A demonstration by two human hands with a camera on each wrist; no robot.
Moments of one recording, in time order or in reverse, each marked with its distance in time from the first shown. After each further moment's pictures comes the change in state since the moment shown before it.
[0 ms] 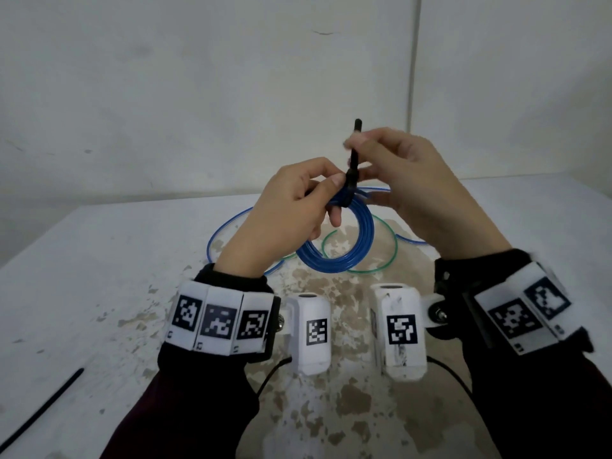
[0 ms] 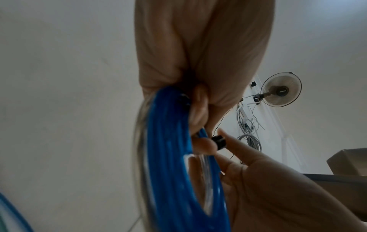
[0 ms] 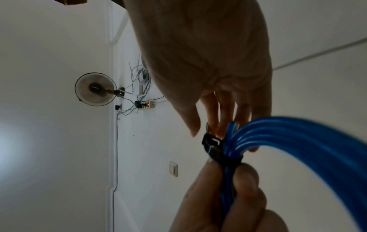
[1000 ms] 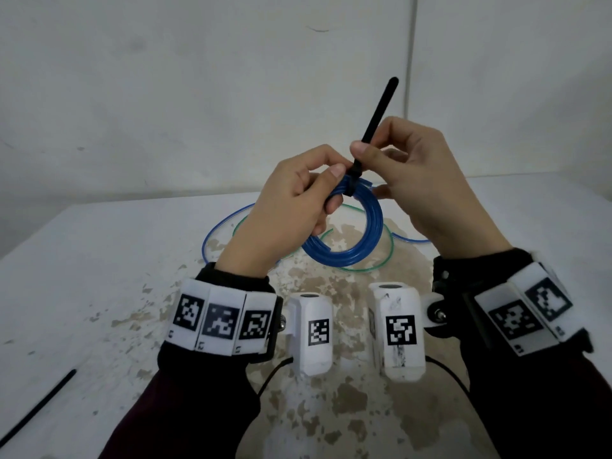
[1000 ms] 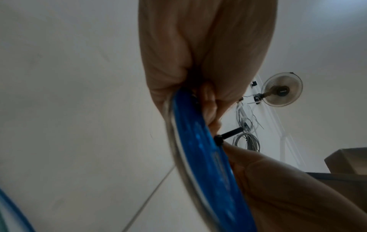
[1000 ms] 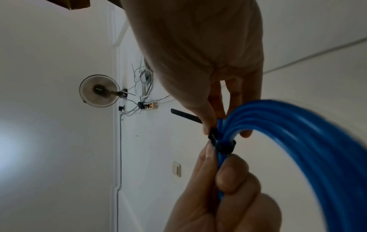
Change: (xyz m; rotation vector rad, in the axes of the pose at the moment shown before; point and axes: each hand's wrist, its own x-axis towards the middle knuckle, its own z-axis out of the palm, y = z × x) left_hand -0.003 0.007 0.006 -0.110 0.020 0.039; right_hand -0.005 -0.004 -0.005 -0.183 0.068 -0.128
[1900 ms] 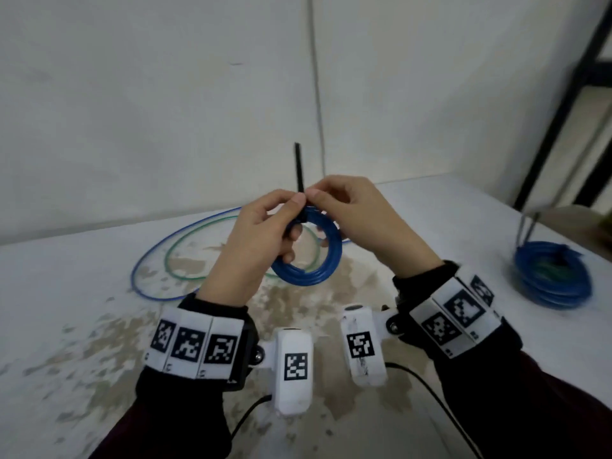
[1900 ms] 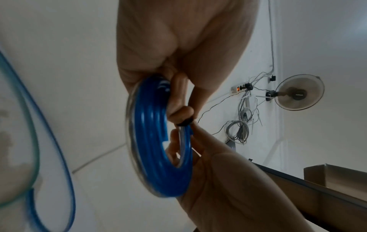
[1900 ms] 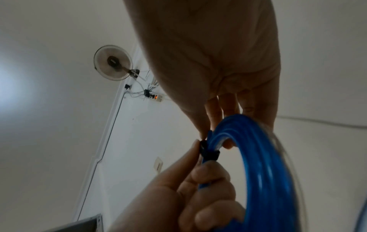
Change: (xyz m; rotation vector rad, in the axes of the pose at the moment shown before) left_hand -0.002 0.000 0.062 -0.295 0.006 -0.151; right_hand -0.036 0.005 -0.051 -0.231 -0.041 0.154
